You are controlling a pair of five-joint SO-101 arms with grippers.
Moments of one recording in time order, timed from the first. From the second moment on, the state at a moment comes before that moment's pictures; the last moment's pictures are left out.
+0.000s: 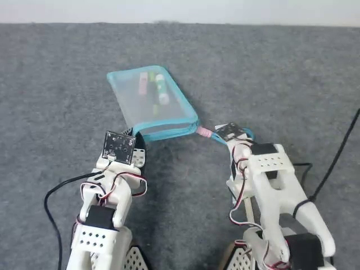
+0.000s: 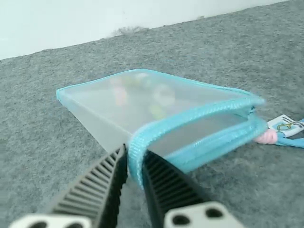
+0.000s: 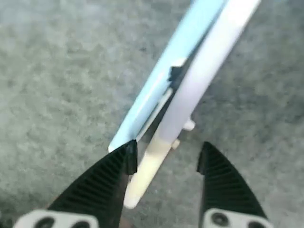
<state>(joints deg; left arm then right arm) 2.9 -85.6 95.3 29.3 -1.5 -11.1 -21.2 56.5 66.7 20.5</state>
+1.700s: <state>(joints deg) 2.9 -85.6 95.3 29.3 -1.5 13.1 10.2 25.8 58.7 26.4</state>
